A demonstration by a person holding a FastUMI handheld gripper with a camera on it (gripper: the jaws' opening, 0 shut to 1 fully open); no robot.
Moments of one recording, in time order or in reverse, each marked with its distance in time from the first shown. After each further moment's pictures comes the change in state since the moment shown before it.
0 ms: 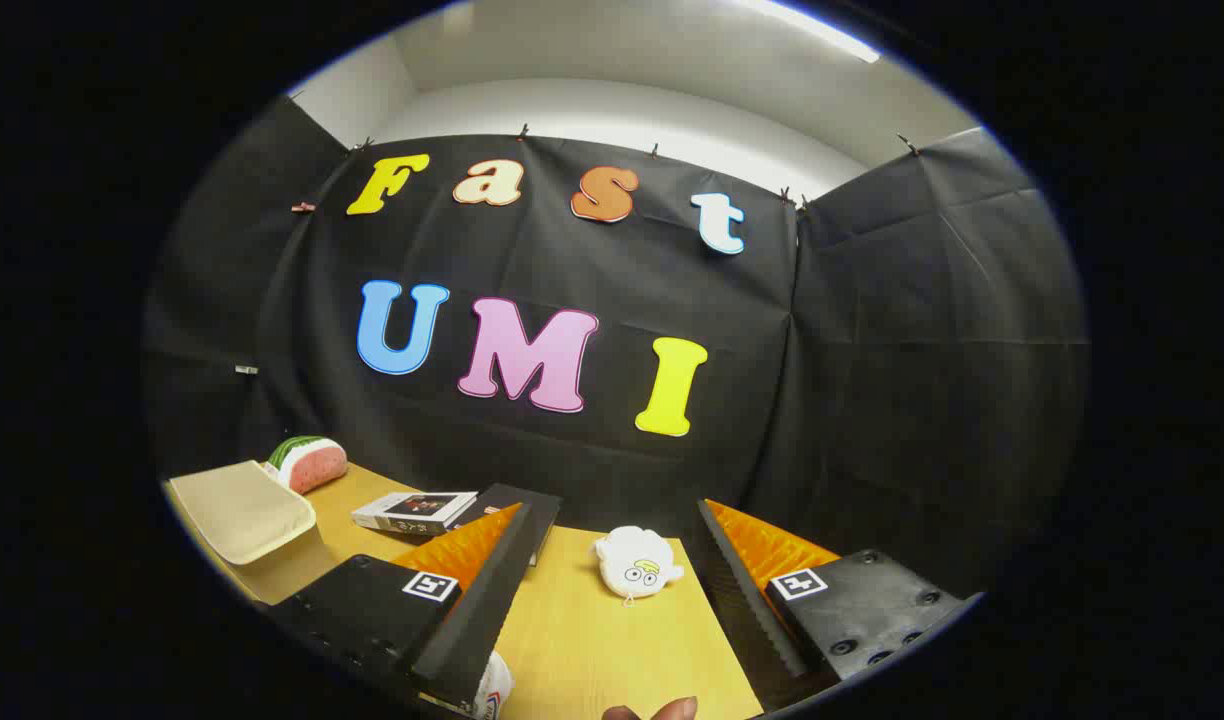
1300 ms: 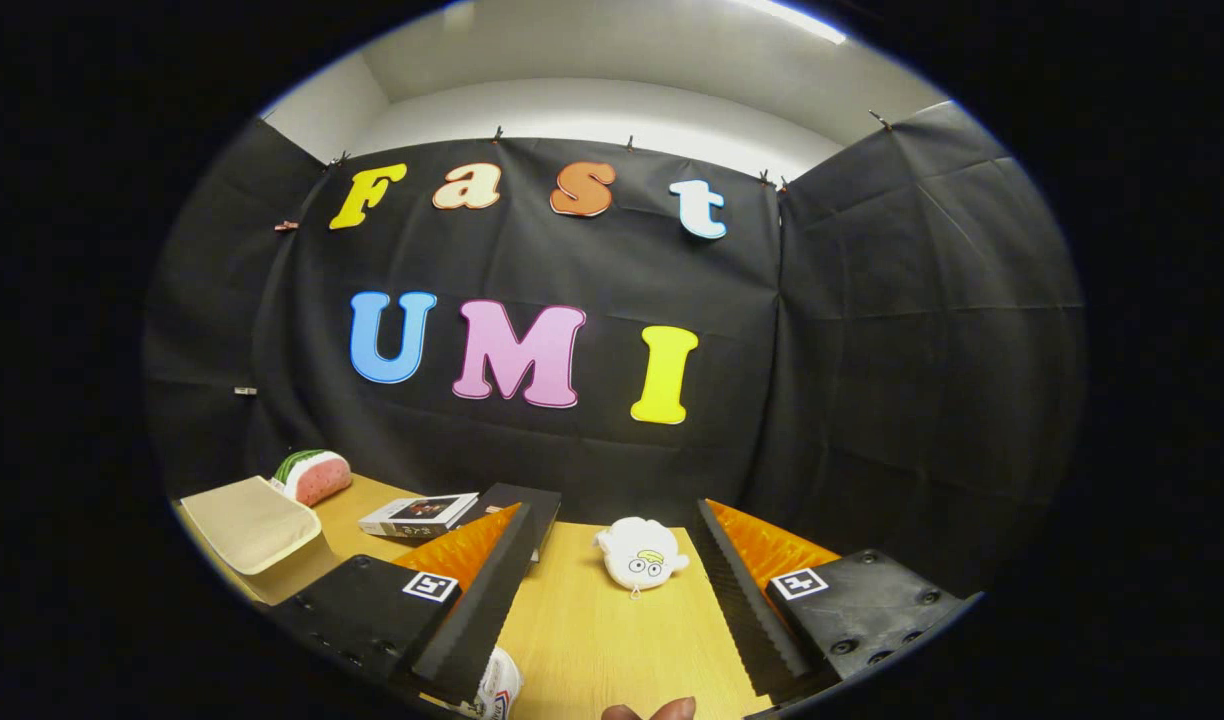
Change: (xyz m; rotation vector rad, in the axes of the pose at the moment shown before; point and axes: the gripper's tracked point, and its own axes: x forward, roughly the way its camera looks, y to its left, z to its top) arm 0.001 -0.006 -0.011 0.038 0.002 0.015
